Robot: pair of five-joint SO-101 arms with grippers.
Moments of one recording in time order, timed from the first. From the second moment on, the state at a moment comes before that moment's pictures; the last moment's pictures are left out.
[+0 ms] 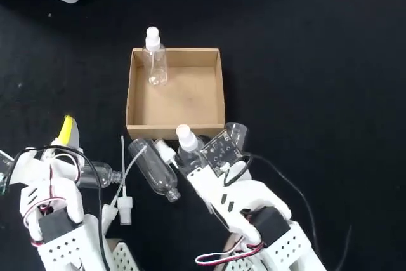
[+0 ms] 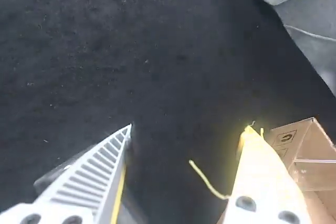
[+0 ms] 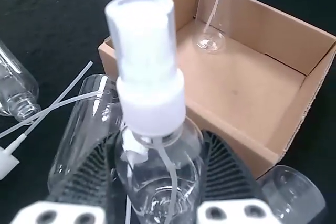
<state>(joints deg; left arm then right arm) -30.7 -104.2 91.6 51.7 32.8 -35.7 -103.1 94.9 48.0 5.1</state>
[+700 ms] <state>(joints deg) -25.1 -104.0 95.6 51.7 23.3 -35.7 -103.1 94.2 43.0 5.1</state>
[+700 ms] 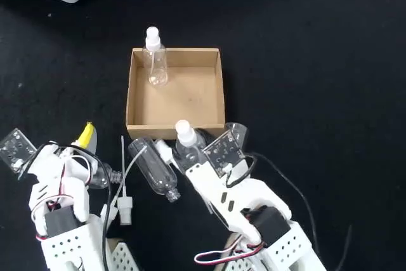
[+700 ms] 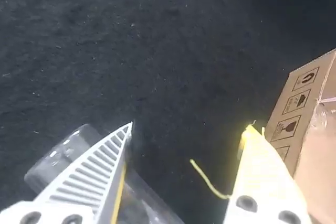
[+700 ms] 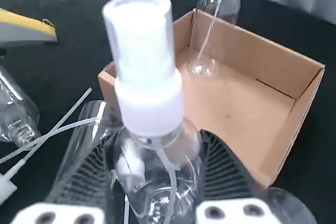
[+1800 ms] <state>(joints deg) -23.6 -104.0 96.0 50.6 23.2 -35.7 -84.4 67.5 35.6 7.0</state>
